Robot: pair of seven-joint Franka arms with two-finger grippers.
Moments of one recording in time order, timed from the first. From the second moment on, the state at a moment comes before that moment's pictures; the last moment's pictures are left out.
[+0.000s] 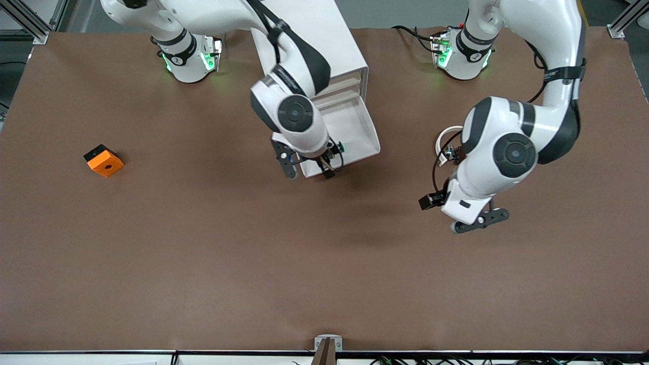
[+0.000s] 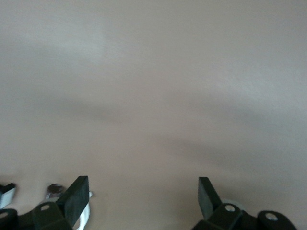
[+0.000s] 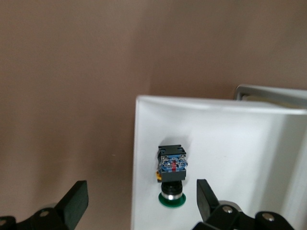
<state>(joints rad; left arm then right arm) -0.56 0.42 0.23 -1.63 -0.15 1.99 -0.53 0.67 0.54 0.05 -1.41 0.20 1.89 1.82</state>
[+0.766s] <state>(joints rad) -0.66 0.56 0.04 -1.68 -0.15 2.12 -0.86 0.34 0.27 0.04 -1.39 0.06 1.54 0.82</state>
